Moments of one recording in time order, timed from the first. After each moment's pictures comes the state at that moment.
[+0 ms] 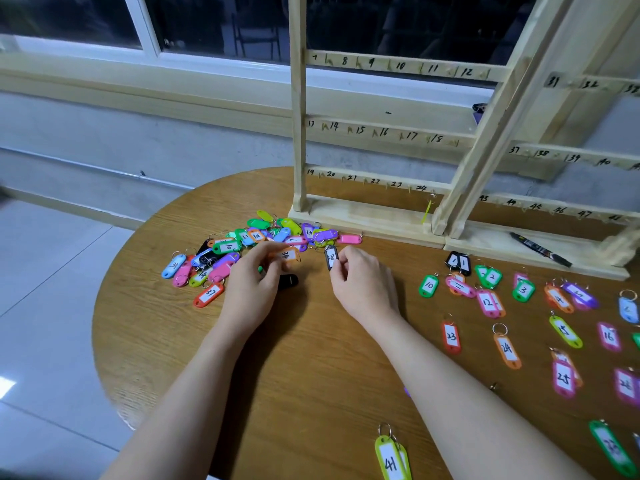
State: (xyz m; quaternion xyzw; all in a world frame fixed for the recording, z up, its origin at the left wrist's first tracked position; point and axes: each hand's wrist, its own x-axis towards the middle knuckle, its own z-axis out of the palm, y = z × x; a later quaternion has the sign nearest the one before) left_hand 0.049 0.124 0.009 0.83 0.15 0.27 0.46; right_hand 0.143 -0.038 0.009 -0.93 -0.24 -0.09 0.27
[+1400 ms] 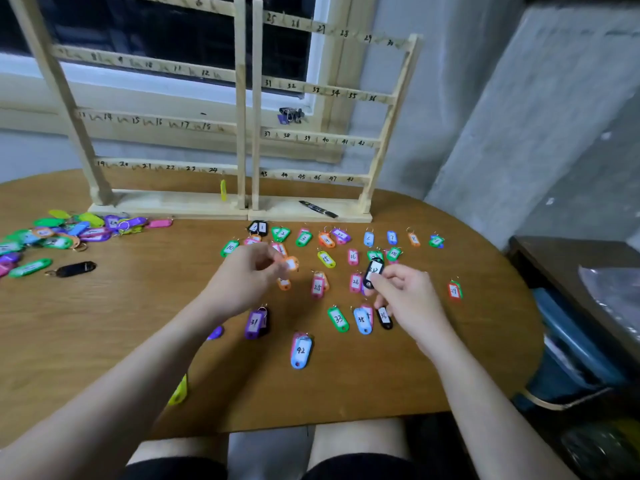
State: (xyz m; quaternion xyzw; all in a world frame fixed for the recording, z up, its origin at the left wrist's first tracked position) left_hand 0.057 -0.144 0.067 0.85 -0.04 0.03 0.53; right_hand 0.044 -0.409 0.080 -0.83 0.02 -0.02 0.55
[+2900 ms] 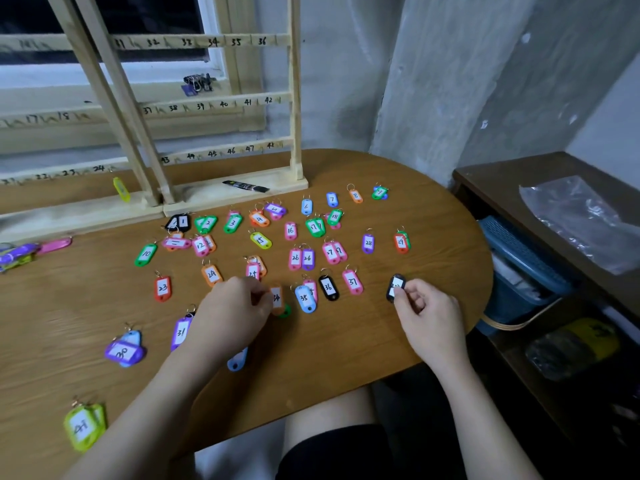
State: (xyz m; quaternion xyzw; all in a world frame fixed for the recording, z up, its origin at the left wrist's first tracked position) left_hand 0.046 -0.236 0.043 0.96 -0.05 -0.05 0.27; right_hand -0.010 -0.525 -0.003 -0.90 0.12 -0.18 0.37
